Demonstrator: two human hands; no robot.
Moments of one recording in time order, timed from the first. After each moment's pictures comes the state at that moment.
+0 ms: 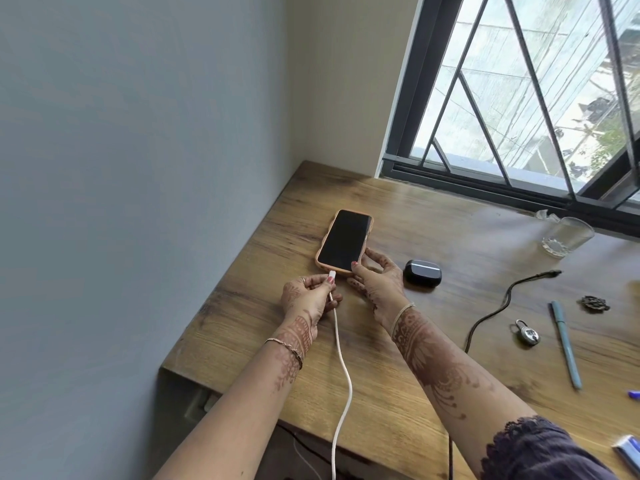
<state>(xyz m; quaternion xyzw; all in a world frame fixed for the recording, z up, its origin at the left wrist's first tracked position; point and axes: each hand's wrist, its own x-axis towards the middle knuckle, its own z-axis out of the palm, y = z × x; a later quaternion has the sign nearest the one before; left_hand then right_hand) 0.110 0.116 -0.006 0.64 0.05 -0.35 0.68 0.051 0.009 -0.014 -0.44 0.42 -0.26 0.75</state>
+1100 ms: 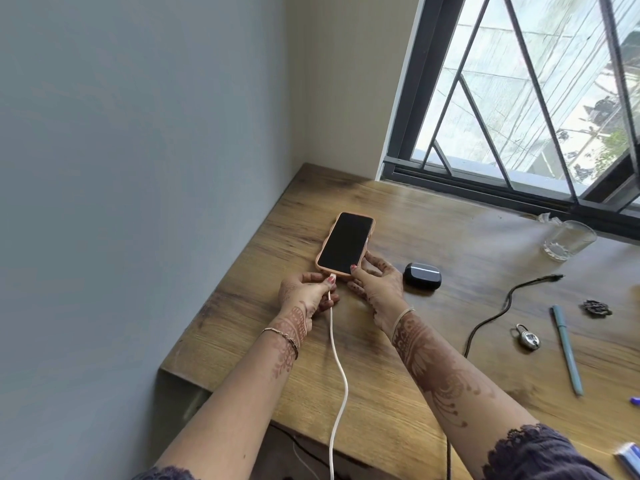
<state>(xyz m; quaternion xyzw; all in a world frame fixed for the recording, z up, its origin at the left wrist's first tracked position) 0.121 0.112 -0.003 0.64 0.06 -0.37 0.67 0.047 0.011 -0.008 -0.44 0.42 -0.25 0.75</state>
